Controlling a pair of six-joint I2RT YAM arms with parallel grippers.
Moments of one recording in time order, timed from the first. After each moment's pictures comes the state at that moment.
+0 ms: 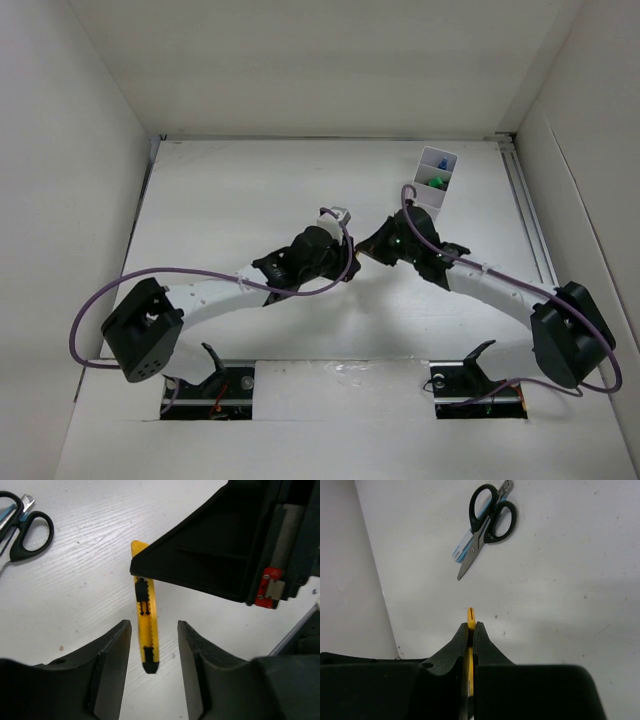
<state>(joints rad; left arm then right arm) -0.92 1.40 0.80 0.08 -0.05 -0.53 0.60 1.34 0.76 -0.01 -0.05 1.09</state>
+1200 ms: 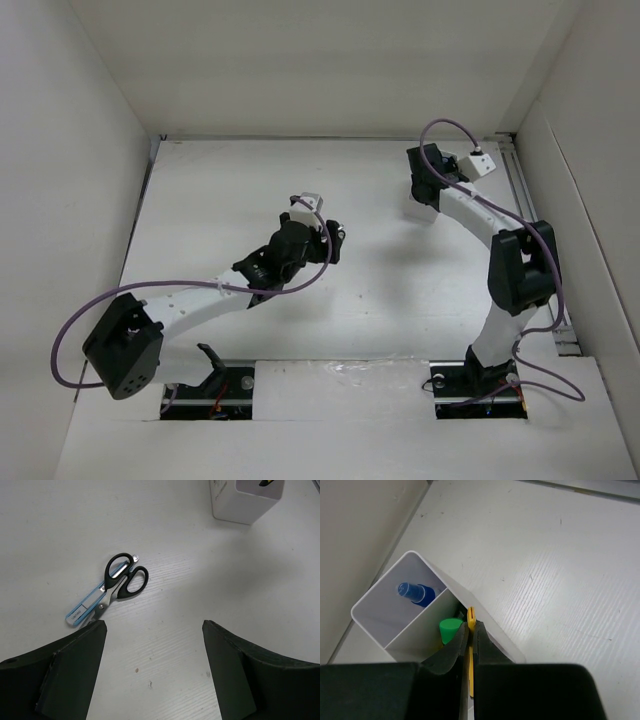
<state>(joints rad) -0.83 1.27 0.73 0.15 -0.30 -0.41 0.30 1.80 1.37 -0.42 1.02 1.17</state>
